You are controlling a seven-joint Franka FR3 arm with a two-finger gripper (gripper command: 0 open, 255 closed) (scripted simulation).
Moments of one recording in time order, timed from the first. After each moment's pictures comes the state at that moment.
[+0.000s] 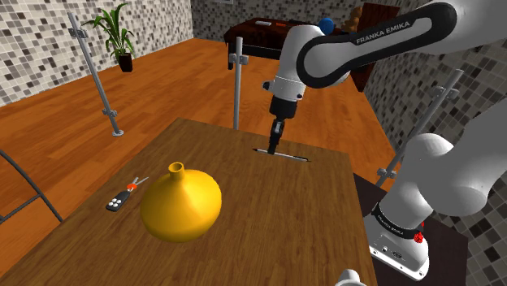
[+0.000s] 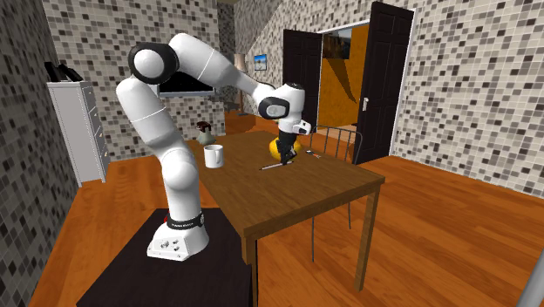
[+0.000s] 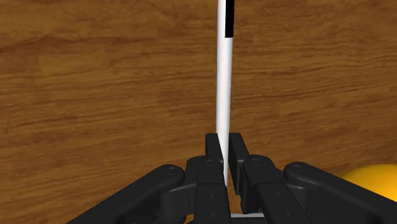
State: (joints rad) arm 0.43 -0.35 -0.07 -2.48 0.30 2.12 -0.33
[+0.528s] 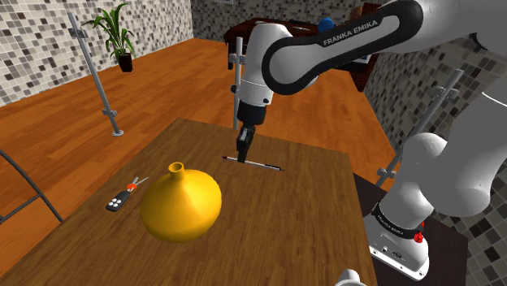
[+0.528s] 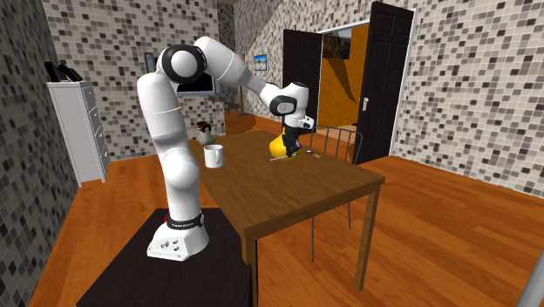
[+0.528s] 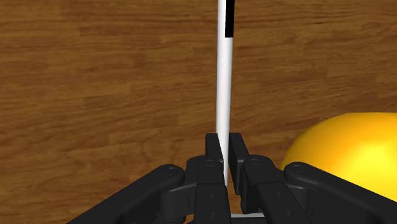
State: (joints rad) arm 0.50 -0.14 0.02 -2.27 0.33 2.16 -0.20
